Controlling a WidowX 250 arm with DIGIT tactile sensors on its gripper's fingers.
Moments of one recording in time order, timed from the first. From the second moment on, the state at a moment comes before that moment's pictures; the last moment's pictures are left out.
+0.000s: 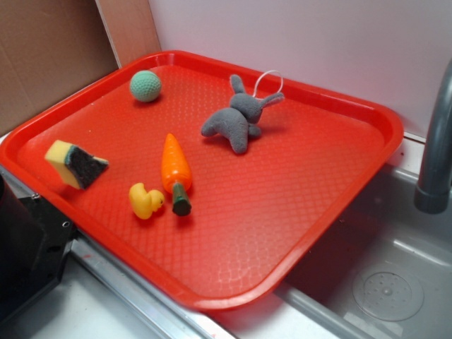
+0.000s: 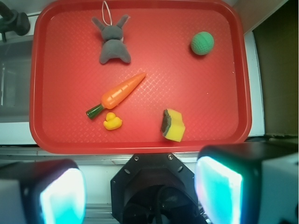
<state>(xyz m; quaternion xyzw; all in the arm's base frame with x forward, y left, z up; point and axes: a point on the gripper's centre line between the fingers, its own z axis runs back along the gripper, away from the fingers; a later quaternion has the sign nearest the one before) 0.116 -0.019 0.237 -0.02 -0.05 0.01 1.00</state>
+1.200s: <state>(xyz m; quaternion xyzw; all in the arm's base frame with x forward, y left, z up) 0.269 -0.018 0.105 -0.01 -0.07 0.07 0.99</state>
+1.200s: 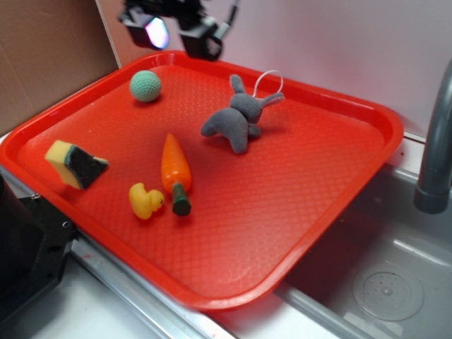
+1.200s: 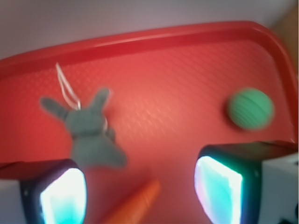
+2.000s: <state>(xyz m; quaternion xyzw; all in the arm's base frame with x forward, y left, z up) 0.284 -0.050 0.033 -0.01 -0.01 0.03 1.00</state>
